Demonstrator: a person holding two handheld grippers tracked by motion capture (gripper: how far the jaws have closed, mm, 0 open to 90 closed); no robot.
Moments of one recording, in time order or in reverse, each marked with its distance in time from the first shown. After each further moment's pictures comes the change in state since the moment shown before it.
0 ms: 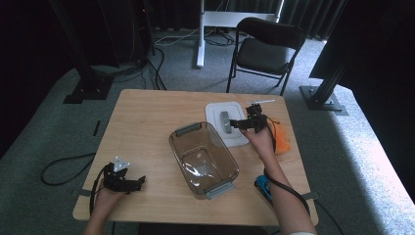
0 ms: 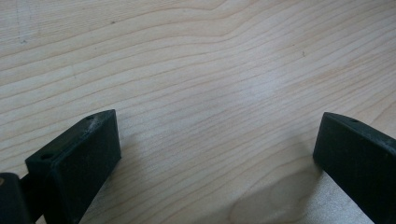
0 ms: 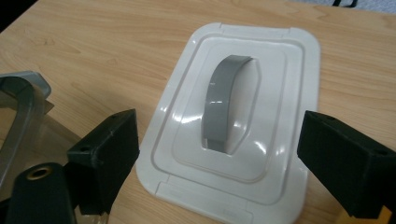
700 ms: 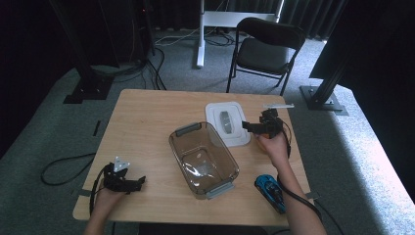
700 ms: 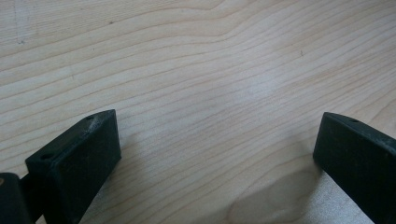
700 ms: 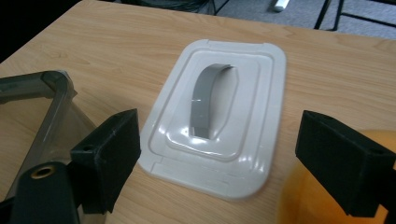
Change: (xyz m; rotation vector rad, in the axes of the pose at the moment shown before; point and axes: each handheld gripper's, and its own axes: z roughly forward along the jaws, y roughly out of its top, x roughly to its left) left arm 0.000 0.000 0.000 0.000 -0.003 0.004; right arm -0.013 -0.018 -0.051 -0.092 0.002 0.000
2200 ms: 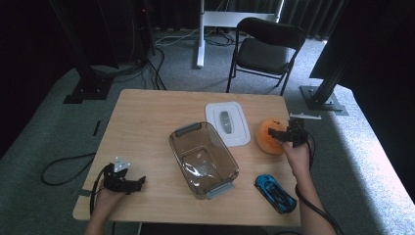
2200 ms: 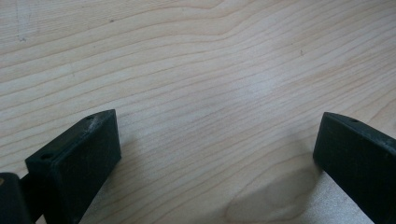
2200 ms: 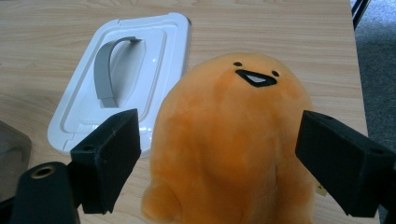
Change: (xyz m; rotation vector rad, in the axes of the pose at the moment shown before) left arm -0.002 -0.001 -0.001 -0.001 0.006 -0.010; right arm -0.070 -0.042 -0.031 0.014 -0.171 0.144
